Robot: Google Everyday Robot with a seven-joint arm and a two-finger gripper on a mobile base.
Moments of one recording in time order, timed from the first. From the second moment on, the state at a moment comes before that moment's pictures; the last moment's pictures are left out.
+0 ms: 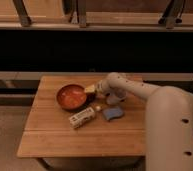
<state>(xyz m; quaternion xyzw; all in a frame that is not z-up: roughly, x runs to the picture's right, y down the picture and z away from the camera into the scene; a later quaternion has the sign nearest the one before) -0.007 0.026 0.957 -0.28 -0.08 0.69 0.66</state>
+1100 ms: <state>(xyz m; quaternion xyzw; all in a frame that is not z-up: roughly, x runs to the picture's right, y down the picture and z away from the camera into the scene) -0.040 -0.006 0.933 -0.25 -0.11 0.74 0.61</state>
